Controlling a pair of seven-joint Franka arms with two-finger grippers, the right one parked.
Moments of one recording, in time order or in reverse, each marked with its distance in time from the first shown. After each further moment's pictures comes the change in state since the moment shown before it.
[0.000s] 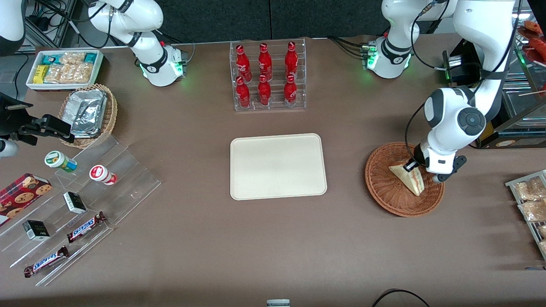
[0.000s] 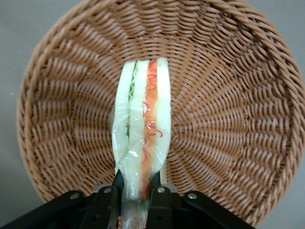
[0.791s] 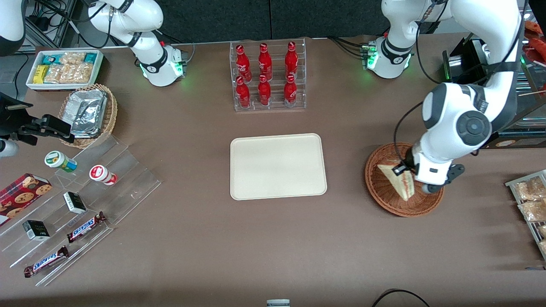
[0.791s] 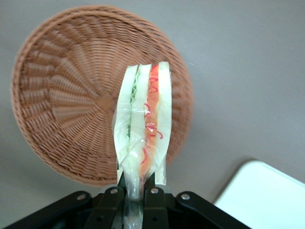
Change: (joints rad) arm -0.152 0.013 -0.012 0.393 0.000 -0.457 -0.035
